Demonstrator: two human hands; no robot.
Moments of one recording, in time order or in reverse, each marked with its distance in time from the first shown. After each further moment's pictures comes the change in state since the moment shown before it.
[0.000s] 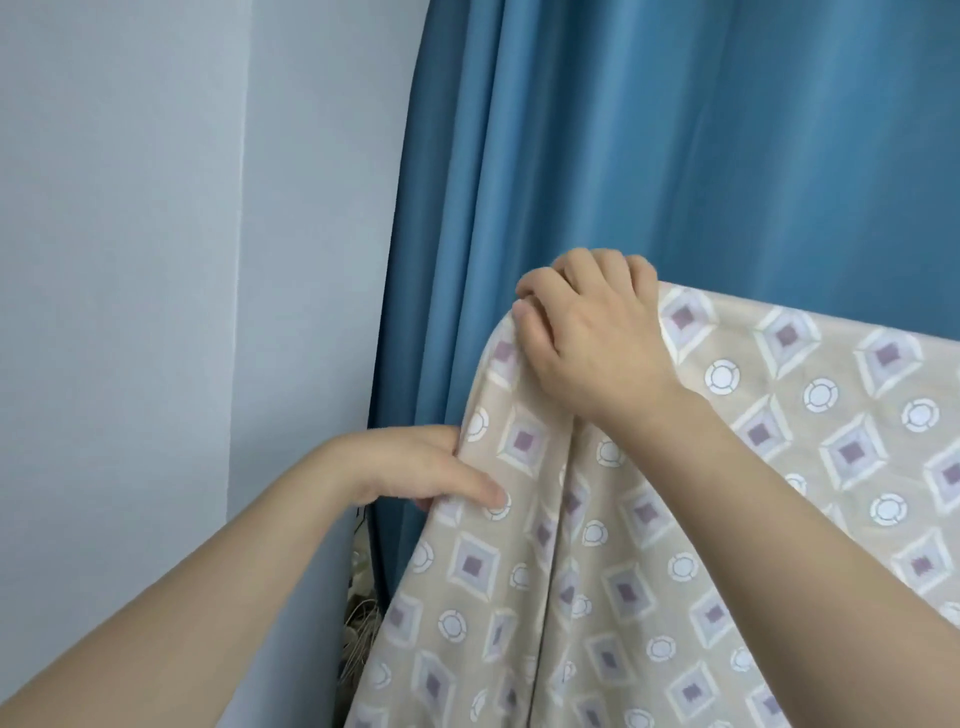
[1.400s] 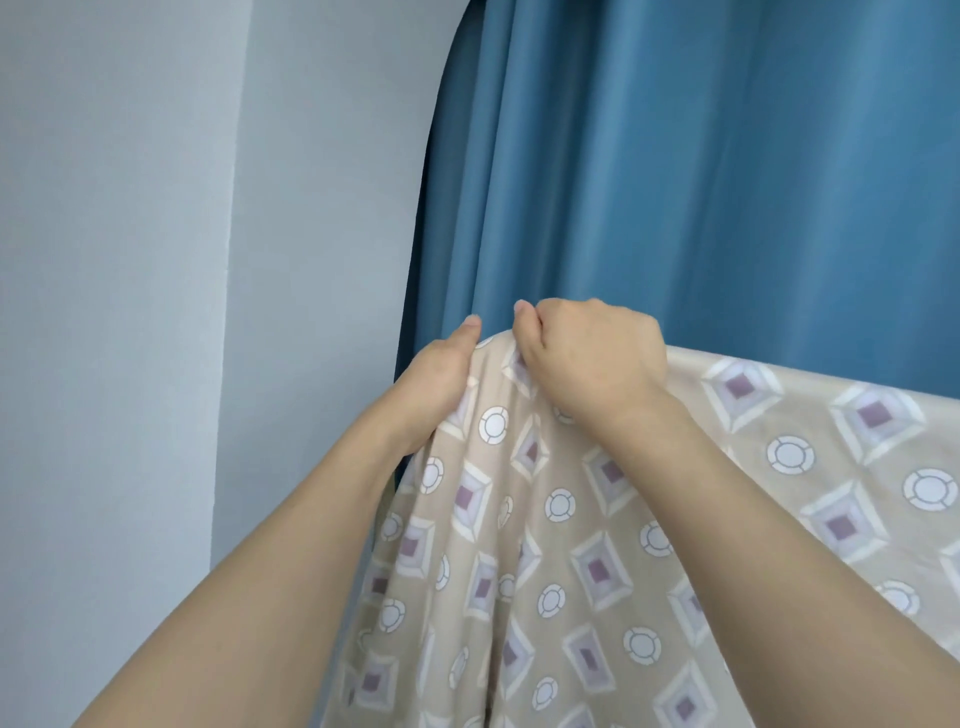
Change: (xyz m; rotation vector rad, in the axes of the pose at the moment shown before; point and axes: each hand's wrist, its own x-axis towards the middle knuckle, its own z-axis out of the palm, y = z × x) left_hand 0.070 0.104 0.010 -0.392 0.901 -0.002; right_hand 0.015 0.078 -0.013 0.174 -0.218 0.091
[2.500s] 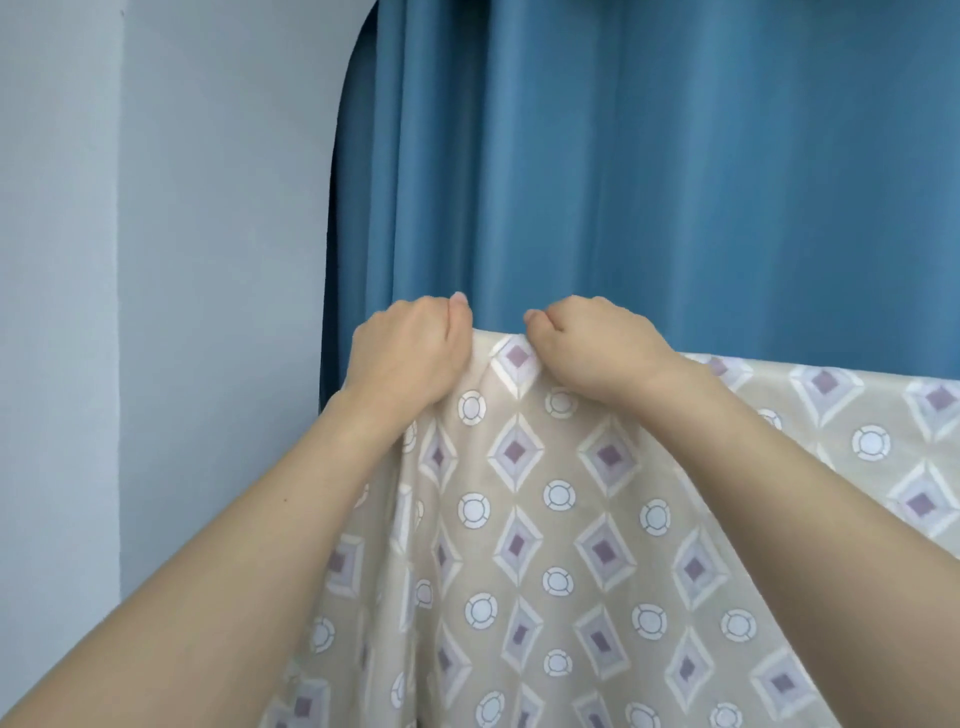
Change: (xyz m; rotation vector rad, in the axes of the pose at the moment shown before) left_hand -0.020 0.050 0.037 0.806 0.351 0.709; right_hand -0.020 0.063 -0.044 0.171 -0.218 0.165
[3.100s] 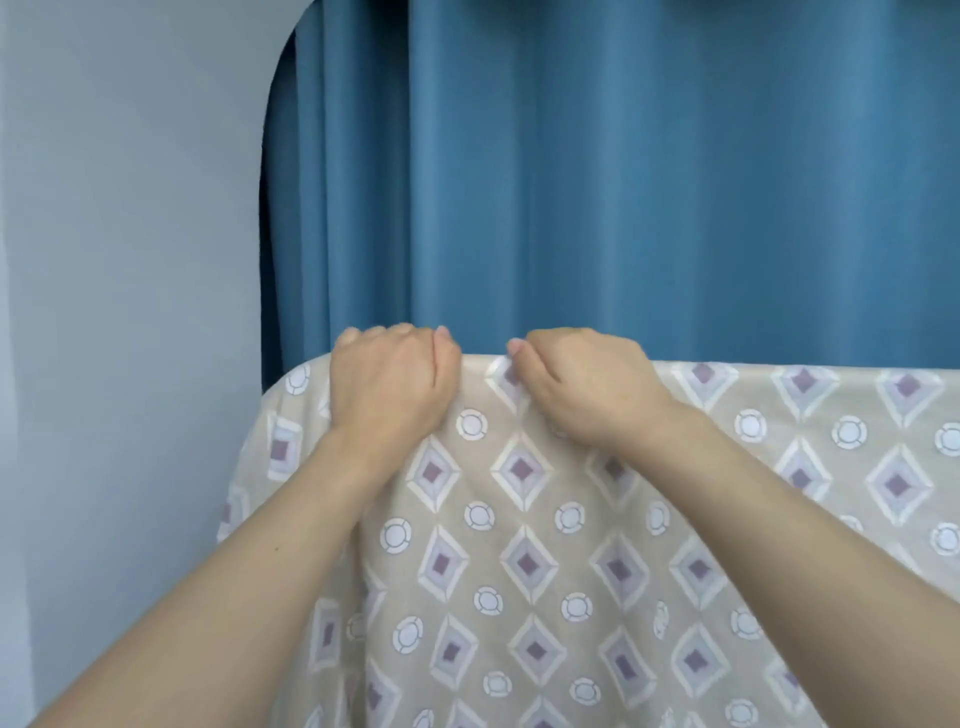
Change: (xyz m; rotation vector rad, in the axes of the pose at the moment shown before) left_hand -0.010 0.047 0.026 0.277 0.146 0.171; right_hand -0.032 0.059 -0.005 -0.093 0.156 -0.128
